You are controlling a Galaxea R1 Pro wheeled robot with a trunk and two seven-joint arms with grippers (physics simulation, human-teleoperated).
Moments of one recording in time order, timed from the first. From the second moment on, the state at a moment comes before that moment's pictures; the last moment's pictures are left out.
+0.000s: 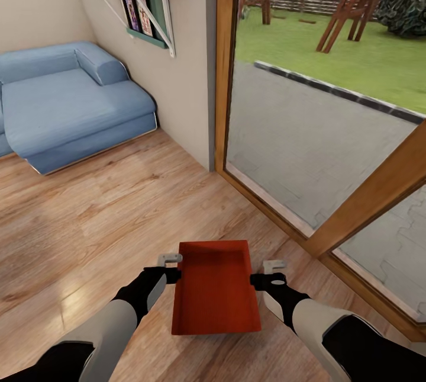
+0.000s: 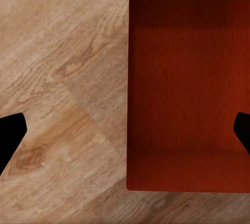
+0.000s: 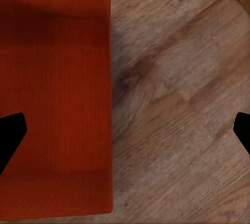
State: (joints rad) left arm -0.81 -0.13 0.01 -0.34 0.03 0.35 0.17; right arm -0.89 0.10 0.51 0.00 -0.44 -0.04 -0.19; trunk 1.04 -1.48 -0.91
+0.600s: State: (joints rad) left arm -0.81 -0.13 0.01 -0.33 0.03 0.35 0.22; right arm -0.89 0.10 0.51 0.00 -0.45 -0.04 -0.10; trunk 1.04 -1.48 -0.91
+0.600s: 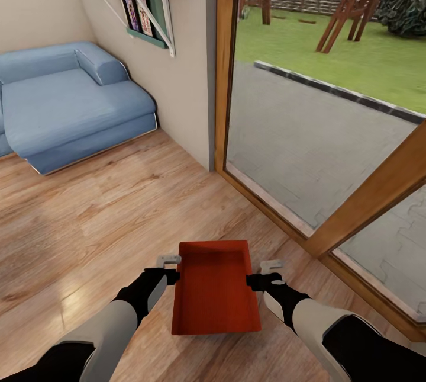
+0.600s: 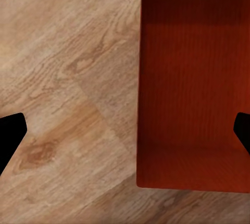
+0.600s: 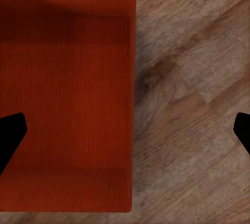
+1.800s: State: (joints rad) left arm -0.81 -0.14 0.01 -0.27 0.03 0.34 0.22; right arm -0.89 0.10 0.51 0.00 -0.45 -0.04 -0.10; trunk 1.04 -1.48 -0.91
